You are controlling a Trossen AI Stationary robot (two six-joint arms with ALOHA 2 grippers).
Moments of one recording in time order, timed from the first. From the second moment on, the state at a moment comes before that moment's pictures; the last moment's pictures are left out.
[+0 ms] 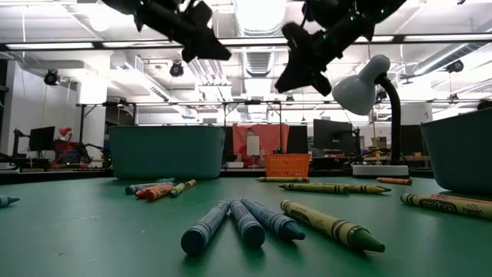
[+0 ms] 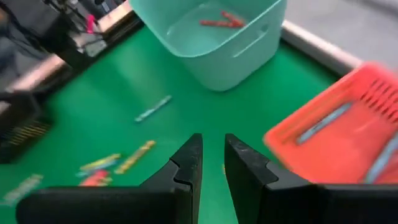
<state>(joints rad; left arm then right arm) 0.59 1.39 1.21 -0.16 0.20 0.15 -0.43 1.44 1.09 -0.26 -0.16 0.36</state>
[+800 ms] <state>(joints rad) 0.24 0.95 0.67 0.12 0.16 -0.21 -0.28 1.44 1.10 -1.14 0.14 0.79</state>
